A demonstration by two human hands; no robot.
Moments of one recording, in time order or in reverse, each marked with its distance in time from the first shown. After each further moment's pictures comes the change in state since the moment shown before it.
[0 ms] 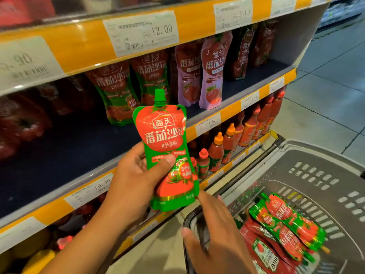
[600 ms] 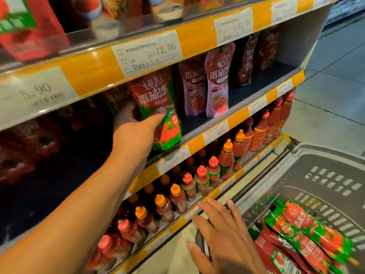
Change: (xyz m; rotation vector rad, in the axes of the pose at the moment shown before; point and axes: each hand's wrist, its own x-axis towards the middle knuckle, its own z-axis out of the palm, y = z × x) left_hand 0.101 0.042 0.000 0.121 0.323 0.216; right_hand 0.016 0.026 0.023 -0.328 -0.160 -0.141
